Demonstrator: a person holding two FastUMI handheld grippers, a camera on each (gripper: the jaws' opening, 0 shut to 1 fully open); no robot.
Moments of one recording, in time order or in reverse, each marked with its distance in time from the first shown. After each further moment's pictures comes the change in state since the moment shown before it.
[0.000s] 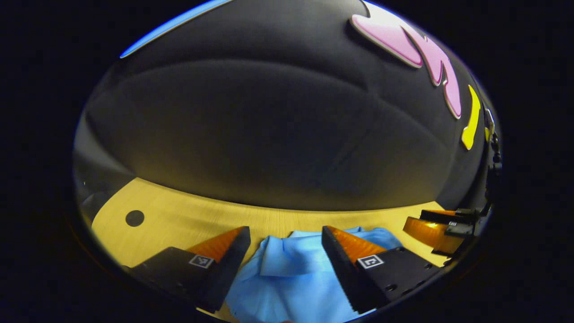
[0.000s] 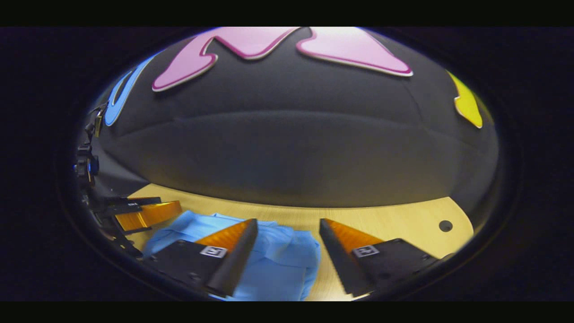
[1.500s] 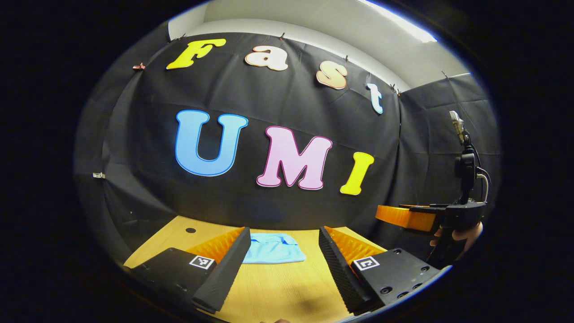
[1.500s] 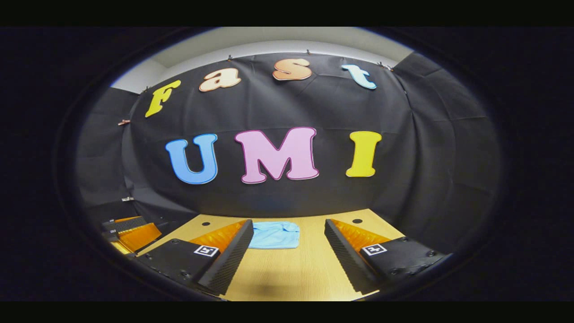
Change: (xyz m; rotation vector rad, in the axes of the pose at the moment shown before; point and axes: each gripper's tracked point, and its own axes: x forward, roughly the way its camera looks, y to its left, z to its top) left arm -0.562 -0.097 0.043 0.063 -0.330 -0.216; right arm -0.524 0.048 0.091 0.063 -0.270 -0.084
